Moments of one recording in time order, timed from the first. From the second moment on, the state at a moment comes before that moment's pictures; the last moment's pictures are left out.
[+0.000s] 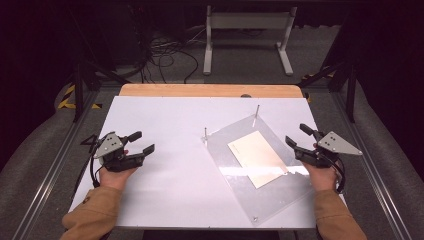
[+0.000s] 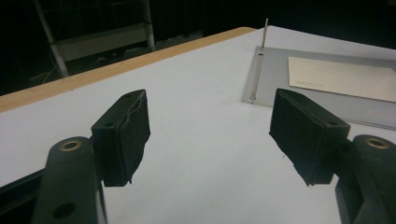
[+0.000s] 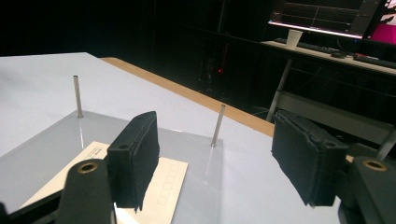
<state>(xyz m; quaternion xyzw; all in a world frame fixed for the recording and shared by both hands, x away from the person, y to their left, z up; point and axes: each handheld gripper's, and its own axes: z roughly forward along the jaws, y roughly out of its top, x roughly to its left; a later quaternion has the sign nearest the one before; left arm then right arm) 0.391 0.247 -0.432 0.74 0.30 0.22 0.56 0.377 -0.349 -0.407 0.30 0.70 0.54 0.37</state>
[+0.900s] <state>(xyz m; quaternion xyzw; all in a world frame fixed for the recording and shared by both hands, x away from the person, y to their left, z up) 0.390 0.250 -0.433 0.74 0.30 0.22 0.56 0.381 -0.335 -0.391 0.33 0.80 0.39 0.31</state>
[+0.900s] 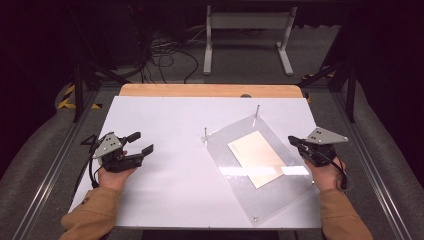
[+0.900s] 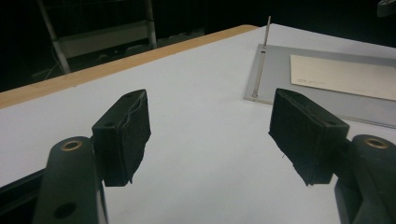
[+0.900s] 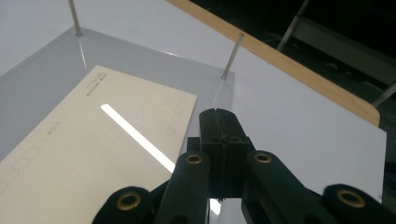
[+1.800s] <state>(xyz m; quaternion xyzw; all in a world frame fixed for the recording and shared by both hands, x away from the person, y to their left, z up) 0.396 0.241 -0.434 0.75 0.30 0.21 0.56 0.400 -0.361 -0.431 0.43 0.83 0.29 0.21</state>
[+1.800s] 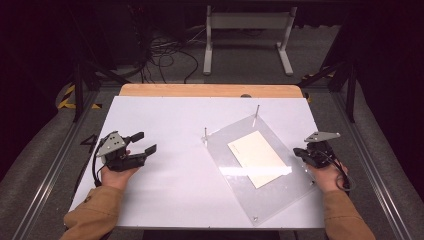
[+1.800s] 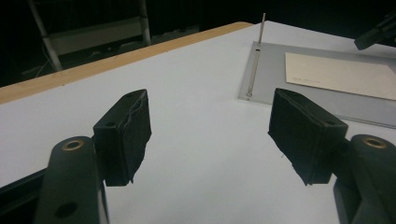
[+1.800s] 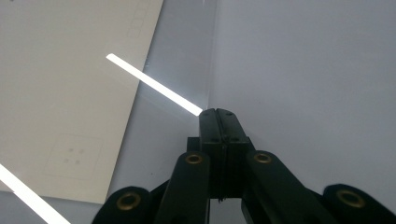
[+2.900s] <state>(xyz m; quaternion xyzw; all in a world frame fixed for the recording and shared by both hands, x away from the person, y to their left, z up) 0.403 0.228 -0.434 0.75 0.29 0.20 0.56 0.390 -0.367 -0.438 0.48 0.81 0.28 0.17</state>
